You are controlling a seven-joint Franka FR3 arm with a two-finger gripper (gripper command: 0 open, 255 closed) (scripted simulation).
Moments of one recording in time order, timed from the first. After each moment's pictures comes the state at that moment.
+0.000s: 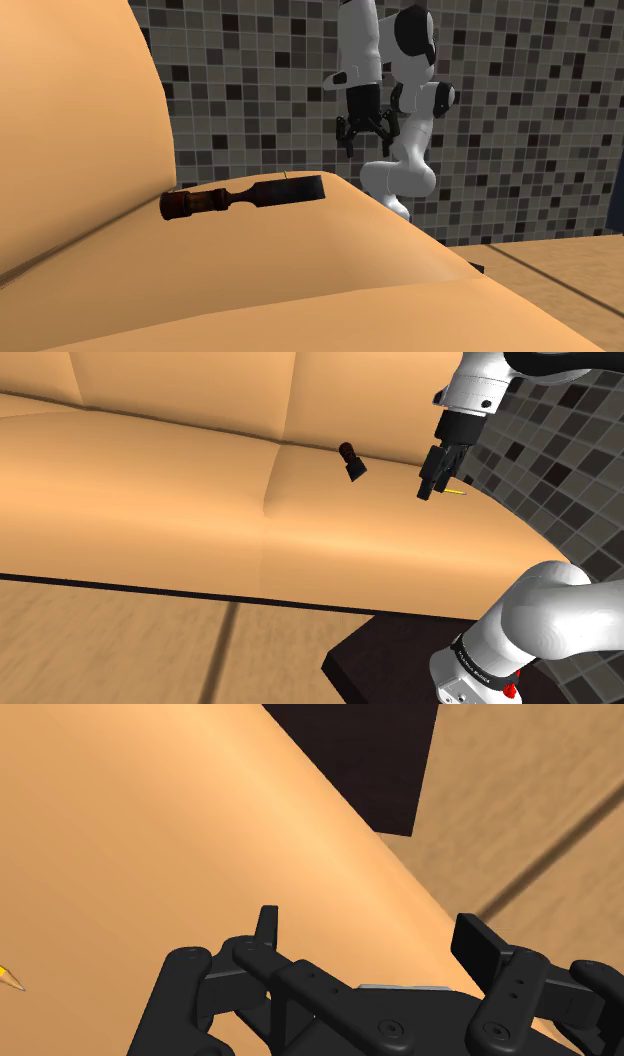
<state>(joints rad) 0.00 -0.79 0.07 -2.34 0.12 1.45 -0.03</state>
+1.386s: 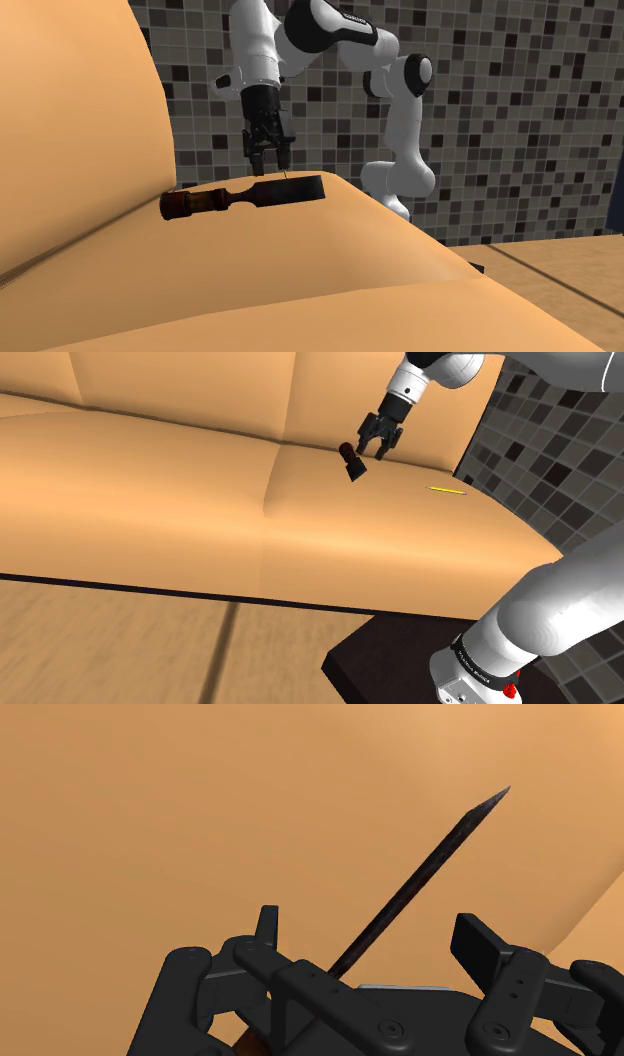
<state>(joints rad) -0.07 -0.19 -0.09 -1.96 0.26 1.78 -0.13</state>
